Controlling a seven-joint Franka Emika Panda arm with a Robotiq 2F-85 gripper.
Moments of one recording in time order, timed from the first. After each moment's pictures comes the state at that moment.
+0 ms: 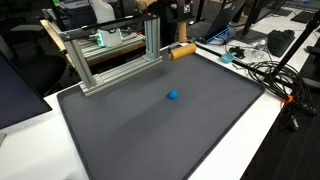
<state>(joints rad) -0.01 -0.05 0.08 -2.07 -0.04 2.24 0.24</state>
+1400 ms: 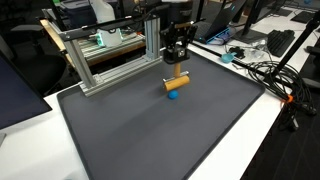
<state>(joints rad) 0.00 0.25 -0.02 -1.97 -0.03 2.35 0.26</state>
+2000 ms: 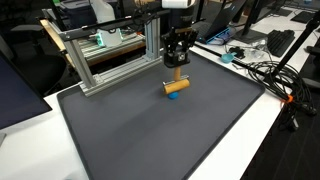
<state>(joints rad) 0.01 0.29 -0.02 -1.94 -0.04 2.35 0.30</state>
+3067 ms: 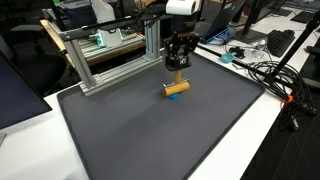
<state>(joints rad) 0.02 0.35 -0.03 -1.88 -0.04 2.30 0.32</state>
